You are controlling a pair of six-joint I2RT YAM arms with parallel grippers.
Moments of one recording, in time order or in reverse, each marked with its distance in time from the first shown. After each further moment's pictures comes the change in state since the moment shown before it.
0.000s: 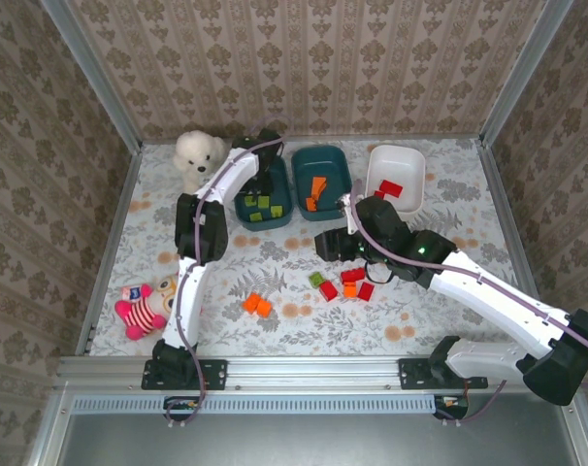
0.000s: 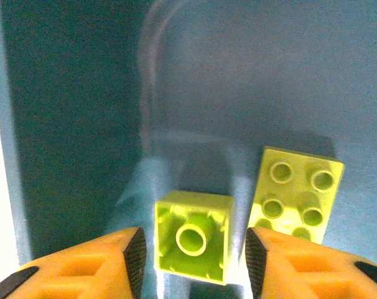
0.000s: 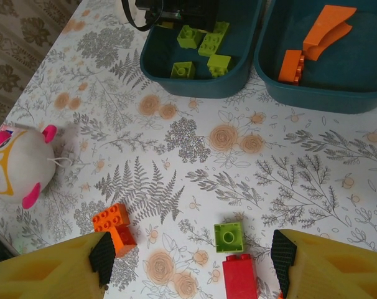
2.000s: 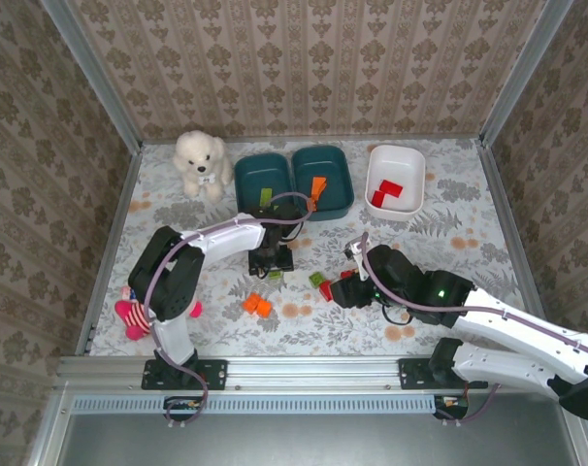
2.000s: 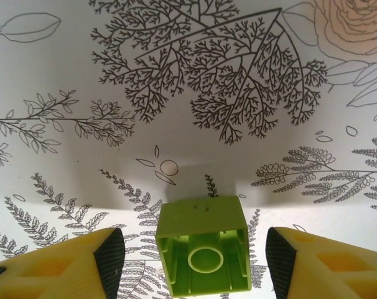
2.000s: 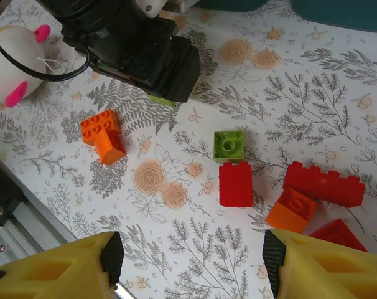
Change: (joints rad) left arm -0.321 -0.655 -1.091 0.343 0.261 -0.278; right arm 0.193 -0.257 -0.271 -0.061 0.074 -0.002
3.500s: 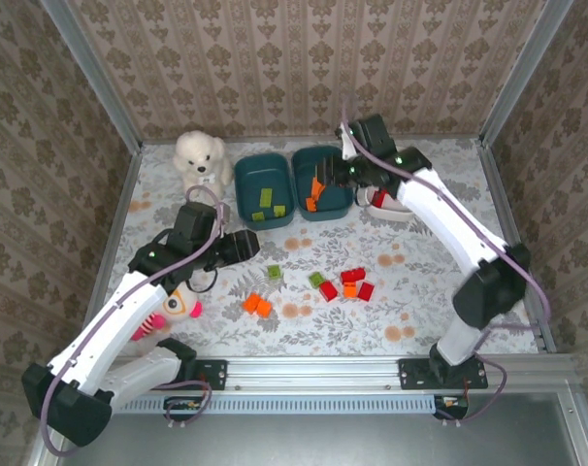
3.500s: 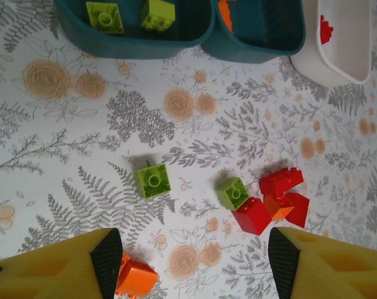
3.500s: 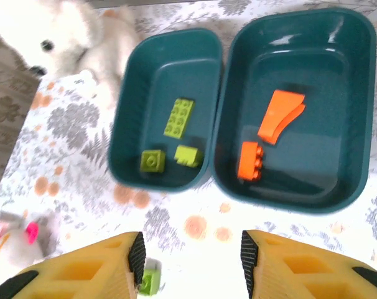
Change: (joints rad) left arm 0.208 -0.858 -0.291 0.116 0.221 0.122; right arm -0.456 0.714 0.833 -0.099 -0.232 -0.056
